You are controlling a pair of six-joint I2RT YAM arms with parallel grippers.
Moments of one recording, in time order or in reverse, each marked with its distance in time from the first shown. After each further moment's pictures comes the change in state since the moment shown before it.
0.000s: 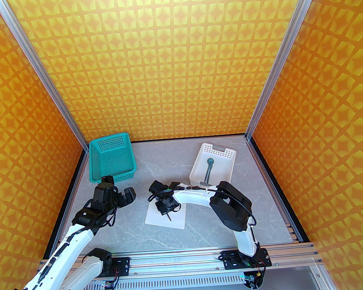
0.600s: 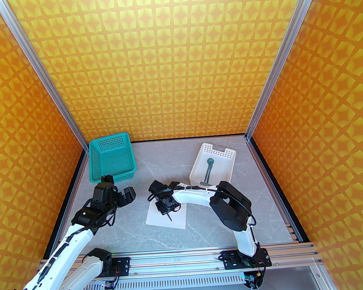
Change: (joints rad) left arm 0.000 0.000 0.019 -0.016 0.000 0.000; right arm 0.000 0.002 0.026 -0.044 0.000 0.000
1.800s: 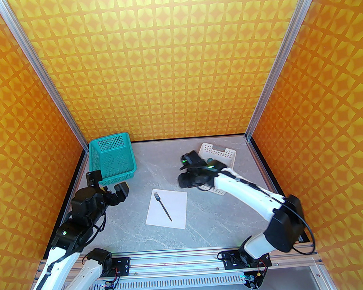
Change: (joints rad) left arm 0.000 -0.276 0.092 0.043 -0.004 0.176; right arm -0.381 -0.518 -0.074 -0.134 0.031 -0.055
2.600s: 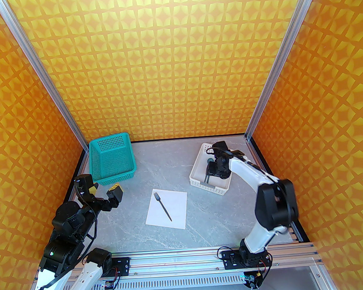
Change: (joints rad) left arm 0.000 -0.134 0.006 0.042 0.001 0.189; right arm -0.405 0.286 0.014 0.060 -0.004 -0.013
